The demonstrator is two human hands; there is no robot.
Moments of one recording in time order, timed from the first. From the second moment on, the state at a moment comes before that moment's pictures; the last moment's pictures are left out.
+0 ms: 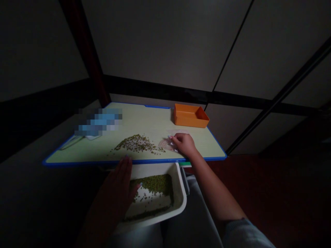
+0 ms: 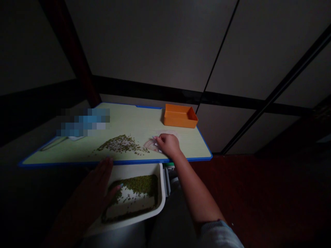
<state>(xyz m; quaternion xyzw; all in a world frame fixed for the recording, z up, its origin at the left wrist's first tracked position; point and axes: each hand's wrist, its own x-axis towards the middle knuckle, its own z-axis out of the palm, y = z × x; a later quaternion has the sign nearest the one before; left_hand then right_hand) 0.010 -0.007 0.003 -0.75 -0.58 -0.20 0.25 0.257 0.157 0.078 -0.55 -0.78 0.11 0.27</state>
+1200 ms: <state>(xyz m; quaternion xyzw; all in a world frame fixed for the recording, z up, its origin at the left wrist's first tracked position) 0.007 -0.008 -0.001 -0.76 -0.58 -0.19 0.23 0.271 0.154 0.080 -0.54 -0.80 0.09 0.24</state>
